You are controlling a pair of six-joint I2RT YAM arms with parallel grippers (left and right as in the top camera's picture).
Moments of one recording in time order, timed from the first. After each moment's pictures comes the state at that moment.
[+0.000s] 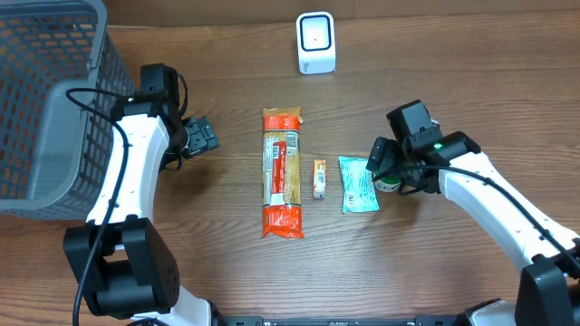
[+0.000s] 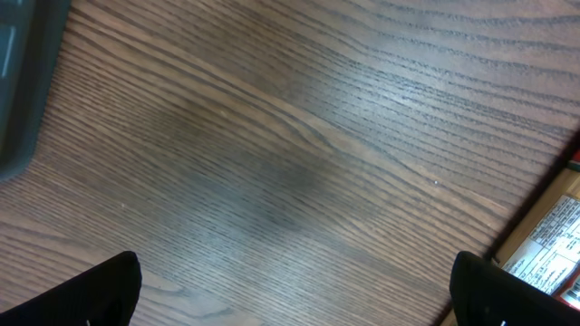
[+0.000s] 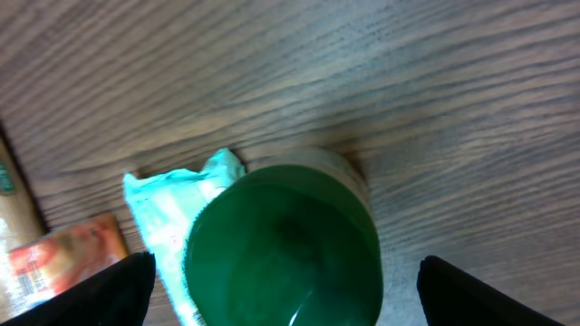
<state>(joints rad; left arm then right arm) 0.11 1.74 1.40 -1.04 -0.10 -0.36 0.40 1.59 1.07 -0.73 0.04 0.75</state>
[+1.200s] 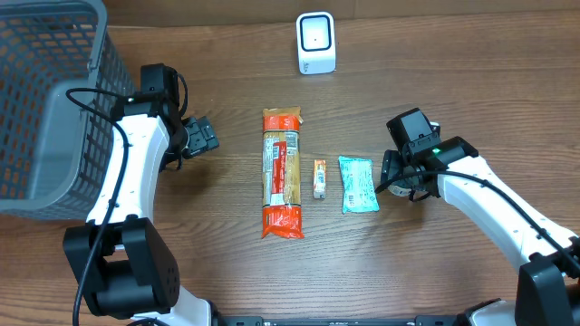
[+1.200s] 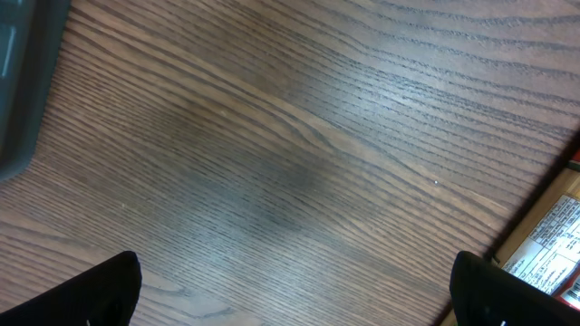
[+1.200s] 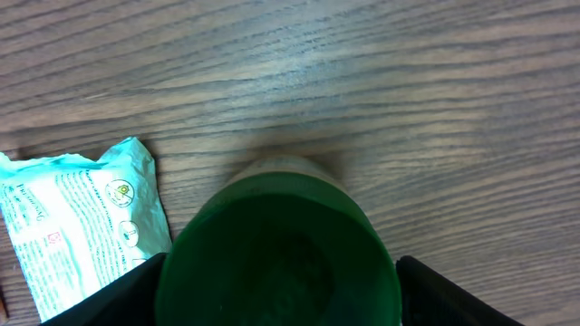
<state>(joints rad) 0.11 1.74 1.40 -1.04 -0.10 -0.36 0.40 1.59 1.03 -0.76 0.17 0.56</state>
